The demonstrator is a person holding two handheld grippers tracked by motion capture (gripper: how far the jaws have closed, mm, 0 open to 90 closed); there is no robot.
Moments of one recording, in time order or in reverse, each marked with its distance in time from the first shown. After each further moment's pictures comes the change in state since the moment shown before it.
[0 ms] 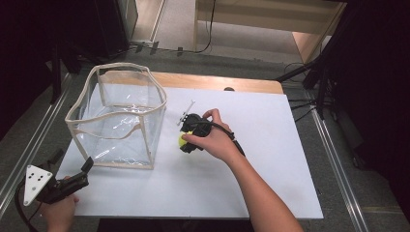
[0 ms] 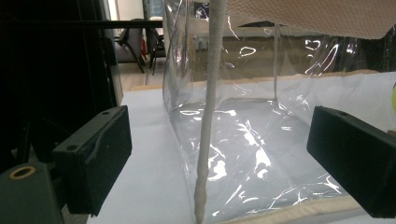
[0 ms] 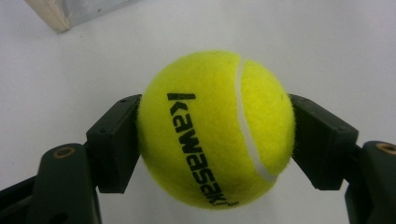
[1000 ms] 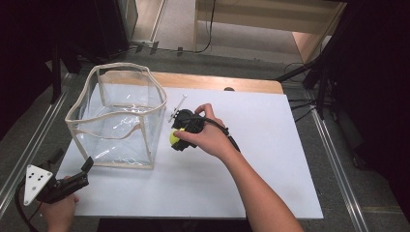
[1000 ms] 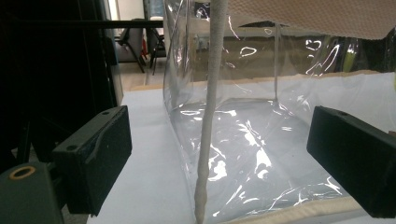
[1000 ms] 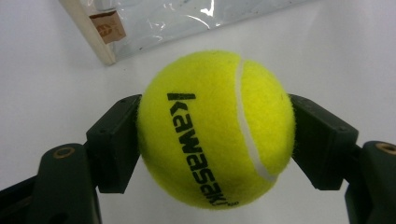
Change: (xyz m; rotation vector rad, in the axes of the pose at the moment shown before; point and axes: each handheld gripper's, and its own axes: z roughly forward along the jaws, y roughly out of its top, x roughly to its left) left arm 0.000 0.000 0.001 -0.004 0.002 -0.004; right arm 0.012 0.024 -0.022 -0.033 0.031 -0.057
